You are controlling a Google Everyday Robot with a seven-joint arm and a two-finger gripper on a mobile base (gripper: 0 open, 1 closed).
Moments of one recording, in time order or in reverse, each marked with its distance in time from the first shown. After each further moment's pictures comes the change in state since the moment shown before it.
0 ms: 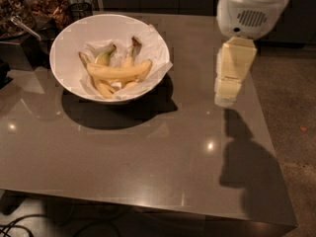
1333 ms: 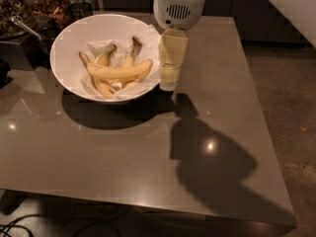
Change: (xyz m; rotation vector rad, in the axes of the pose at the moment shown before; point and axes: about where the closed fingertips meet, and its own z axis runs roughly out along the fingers) arm -0.106 -0.028 0.023 -0.005 -0.053 -0.108
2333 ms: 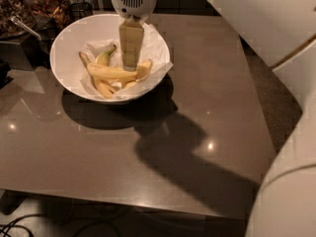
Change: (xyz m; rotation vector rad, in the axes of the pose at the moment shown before) arm -0.083 -0.036 0.017 -0.017 -0.051 -0.047
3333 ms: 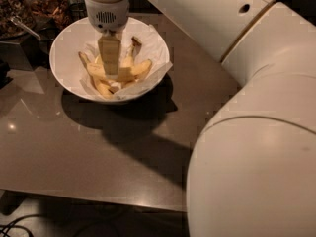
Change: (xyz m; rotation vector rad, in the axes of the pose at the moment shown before) arm -0.051 -0.006 0.049 -0.066 0.032 -0.093
